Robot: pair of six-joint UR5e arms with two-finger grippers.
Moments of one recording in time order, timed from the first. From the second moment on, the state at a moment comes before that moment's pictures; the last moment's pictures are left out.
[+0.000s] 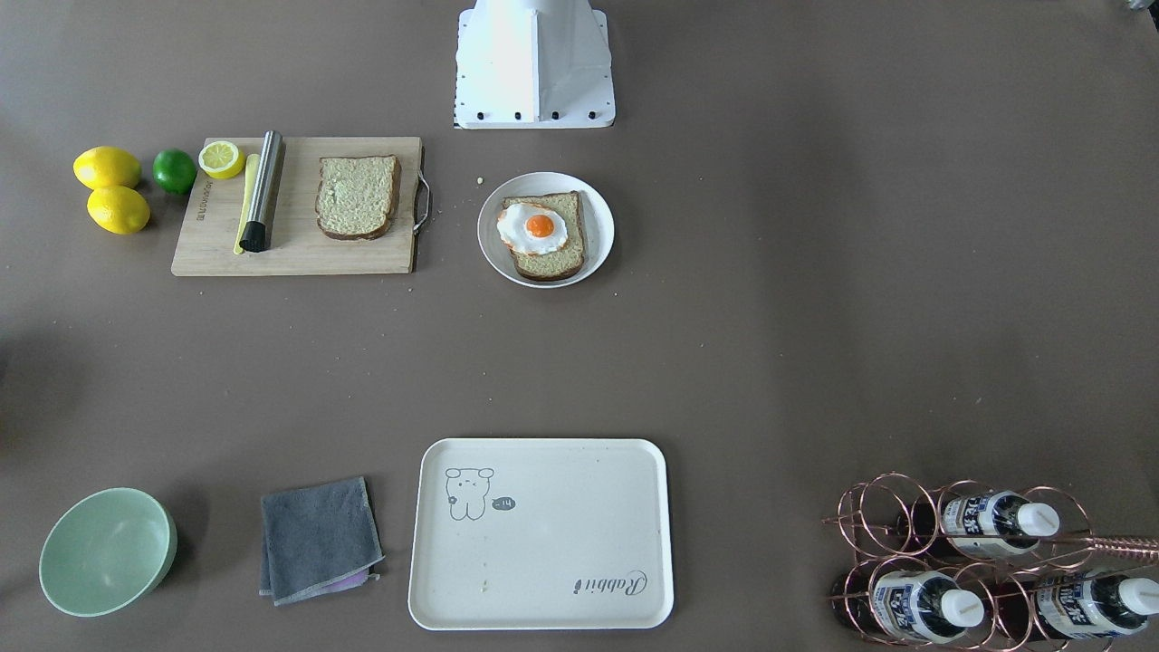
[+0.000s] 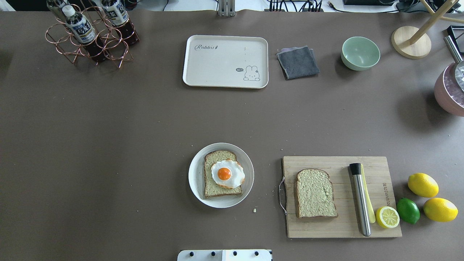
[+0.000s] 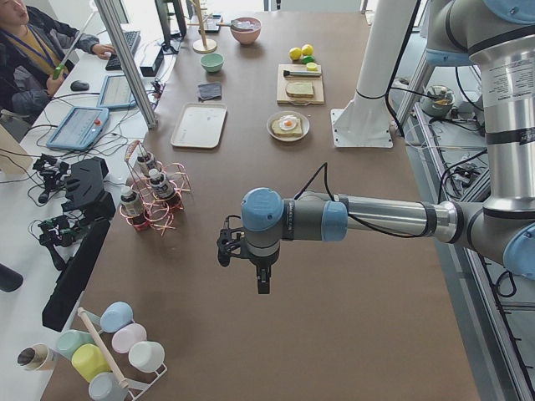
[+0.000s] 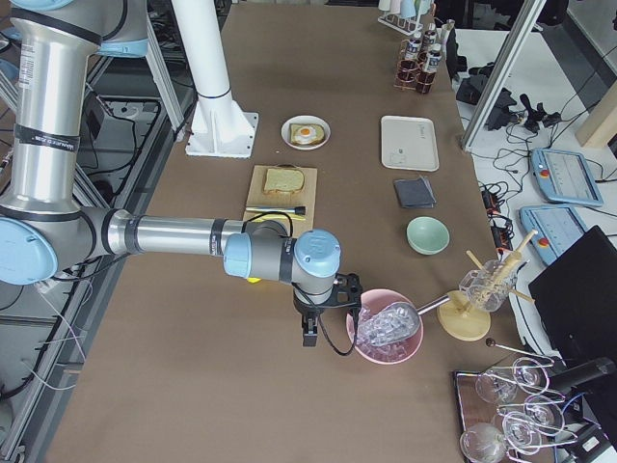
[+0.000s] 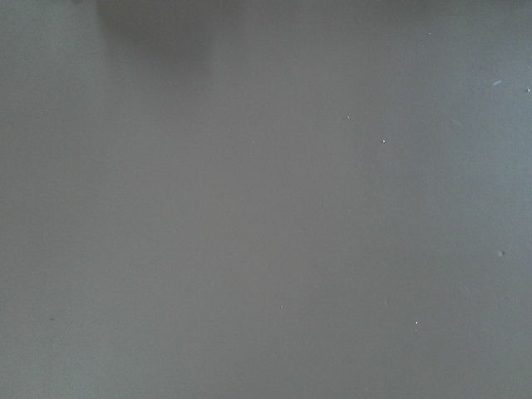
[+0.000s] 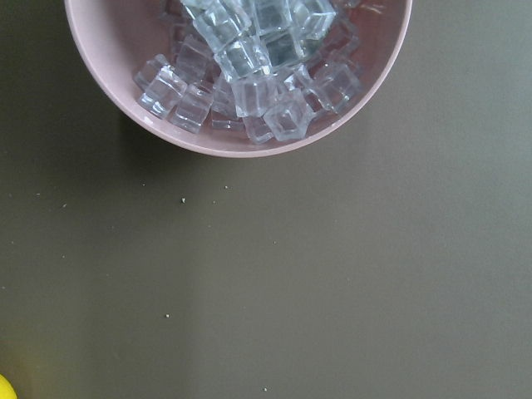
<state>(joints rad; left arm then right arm) -1.59 -1.36 -1.85 -1.51 -2.38 -0.04 1.57 -1.77 1.76 -1.62 2.32 -0.10</state>
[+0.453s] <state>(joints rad) -1.59 -1.36 -1.85 -1.51 -2.38 -0.04 1.57 -1.77 1.77 -1.62 2.33 -0.10</state>
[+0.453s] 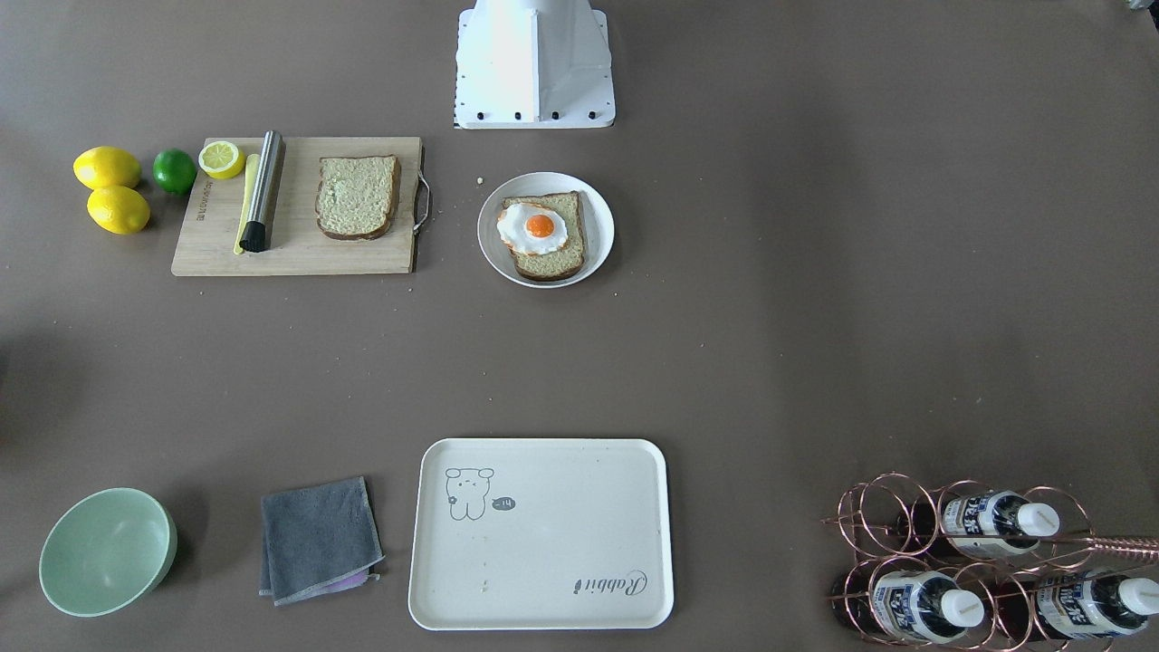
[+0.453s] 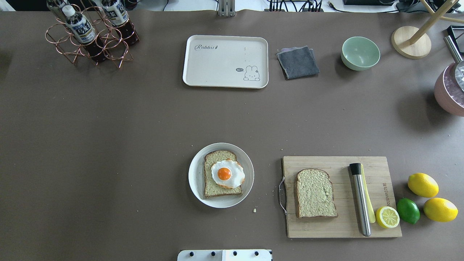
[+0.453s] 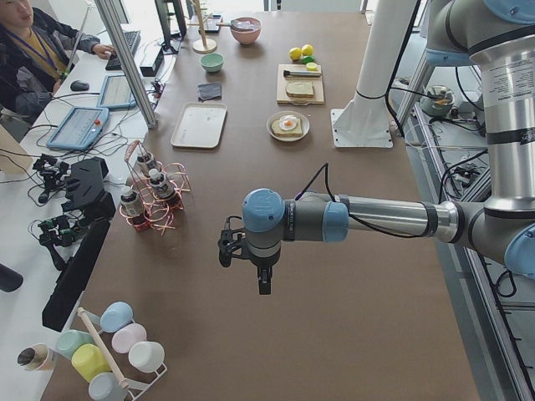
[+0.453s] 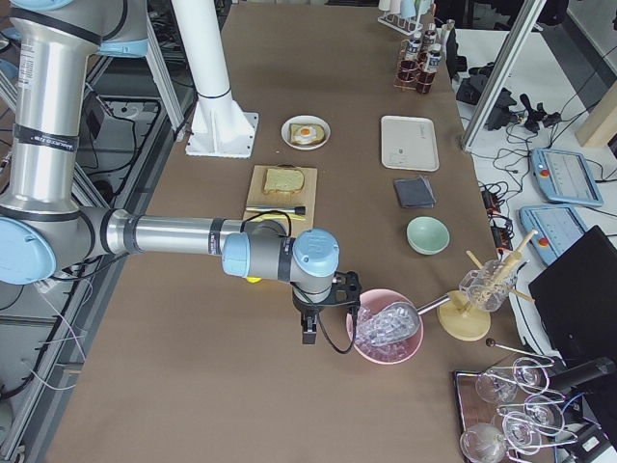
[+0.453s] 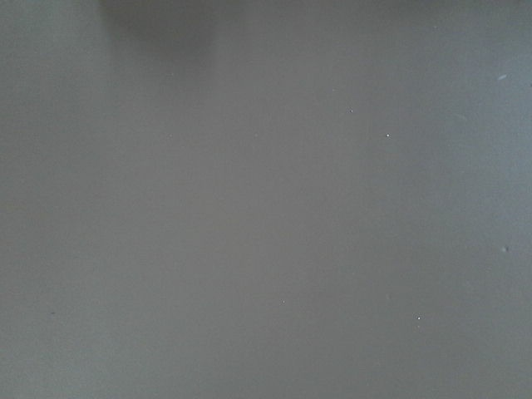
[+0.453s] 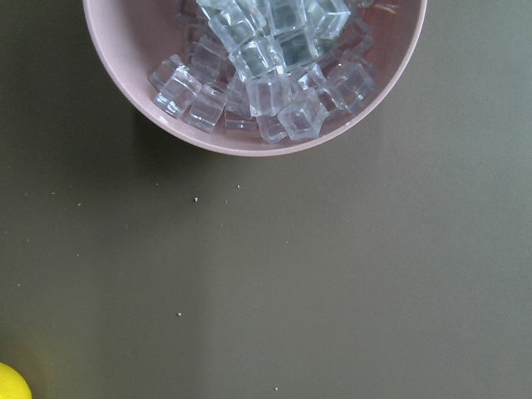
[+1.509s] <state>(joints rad) -1.59 -1.33 -1.91 -1.51 -2.38 -0.04 1.45 -1.83 1.79 -1.34 2.40 0.04</state>
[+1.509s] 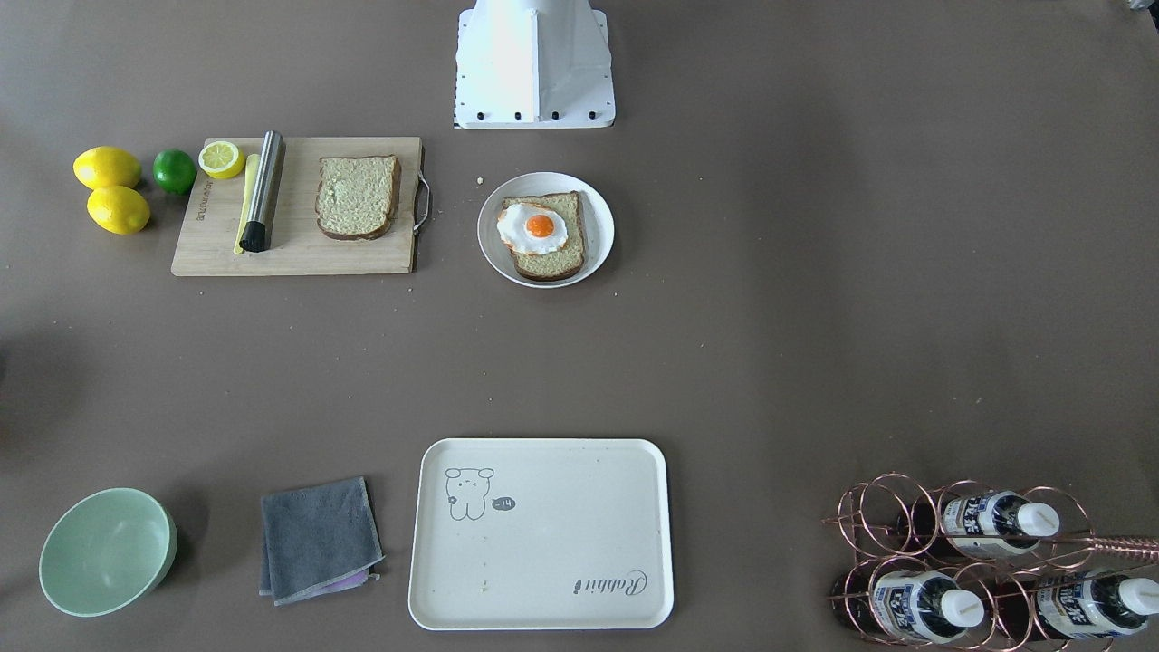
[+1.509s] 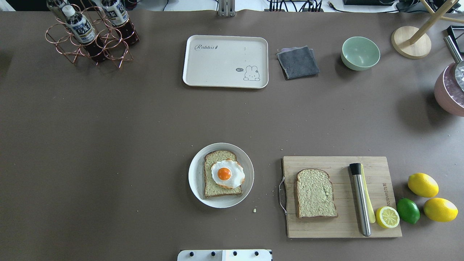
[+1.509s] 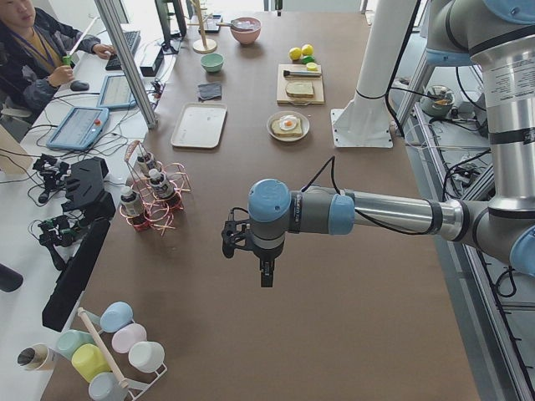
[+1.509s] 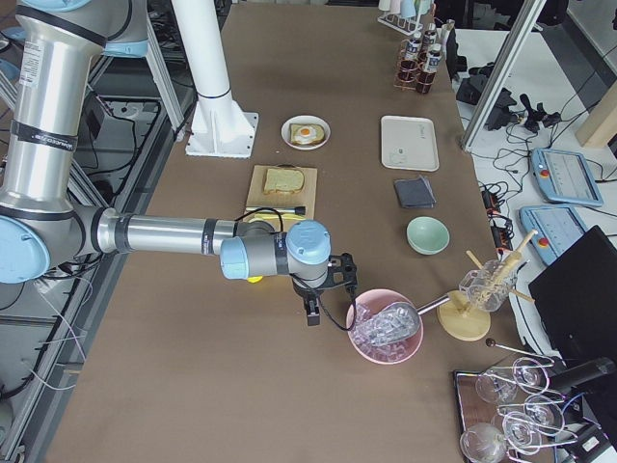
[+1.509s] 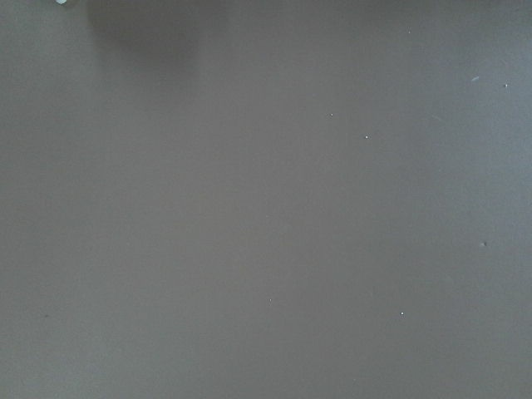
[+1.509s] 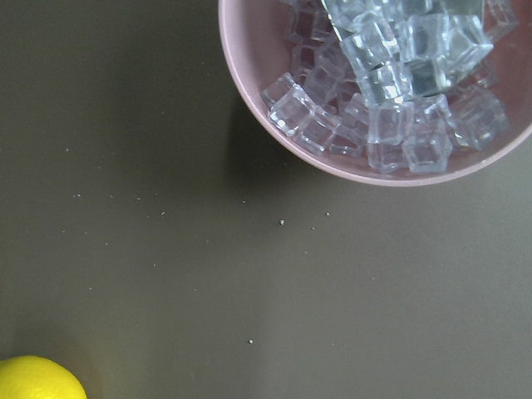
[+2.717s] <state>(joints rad) -1.59 -1.33 -1.94 -1.51 -2.38 -0.04 0.72 -1.79 2.03 -0.93 2.13 1.17</state>
